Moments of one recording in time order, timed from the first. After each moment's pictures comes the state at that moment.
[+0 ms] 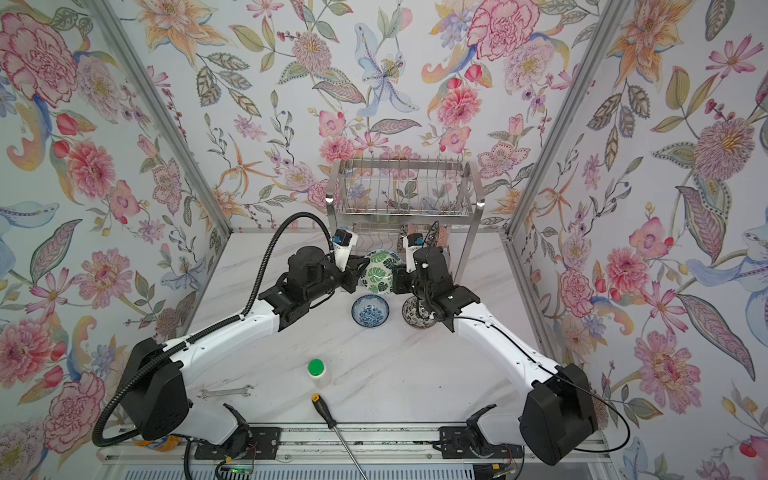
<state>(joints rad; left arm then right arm) -0.68 1.50 1.14 0.12 0.11 -0.11 0.54 1.34 1.07 -0.22 -0.04 0.34</state>
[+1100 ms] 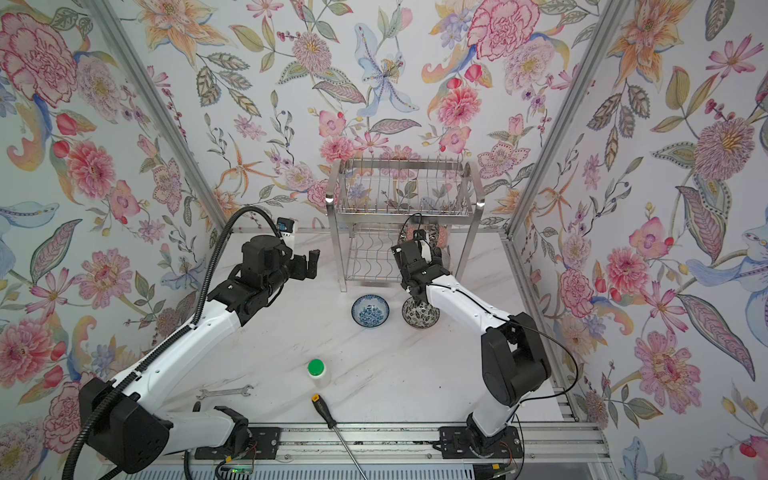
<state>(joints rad) -0.45 1.31 1.16 -0.26 -0.21 -0.07 0.54 1.70 1.31 -0.45 0.78 0.22</state>
